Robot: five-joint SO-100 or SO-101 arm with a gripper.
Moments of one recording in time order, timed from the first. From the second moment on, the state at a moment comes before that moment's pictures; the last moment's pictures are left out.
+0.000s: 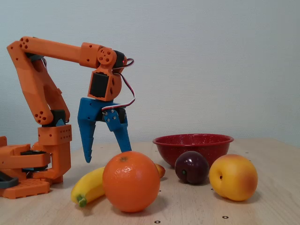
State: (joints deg) arm 12.0 112.8 121.8 91.8 7.0
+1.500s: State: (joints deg) arm 8.3 96.1 121.6 75.0 7.4
